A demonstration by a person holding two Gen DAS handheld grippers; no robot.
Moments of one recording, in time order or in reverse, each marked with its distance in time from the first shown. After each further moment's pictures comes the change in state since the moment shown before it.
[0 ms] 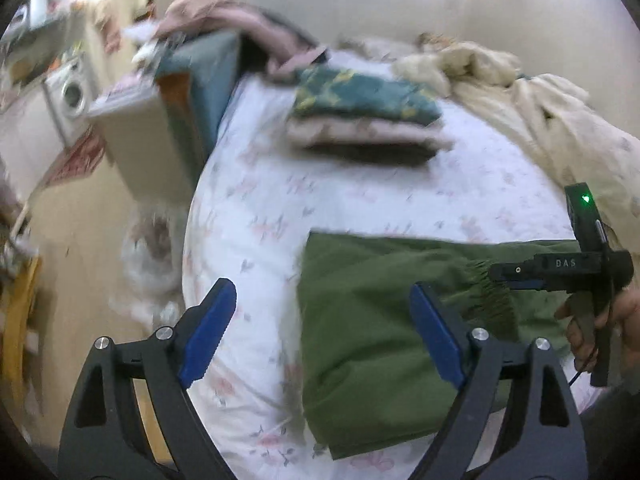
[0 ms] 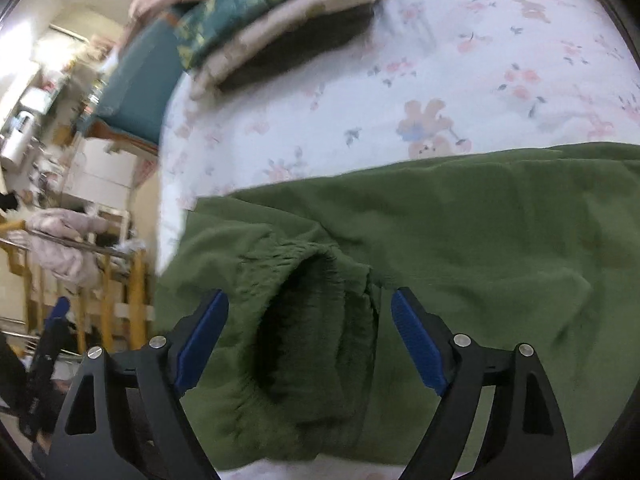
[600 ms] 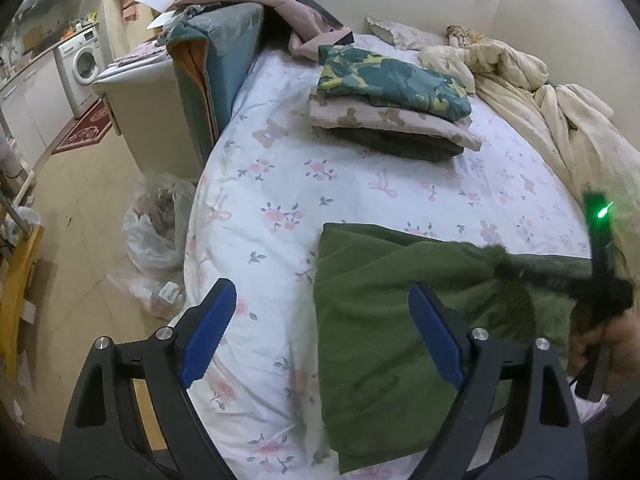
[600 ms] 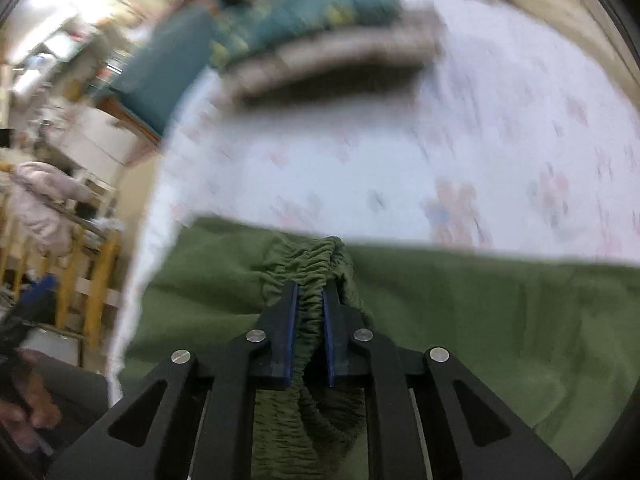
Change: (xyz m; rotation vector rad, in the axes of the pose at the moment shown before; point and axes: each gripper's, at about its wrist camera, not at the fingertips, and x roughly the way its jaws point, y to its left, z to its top) left arm 0.025 0.012 0.013 -0.069 0.045 0.025; right arm 0.011 0.015 0.020 -0.208 -0.064 -0.167
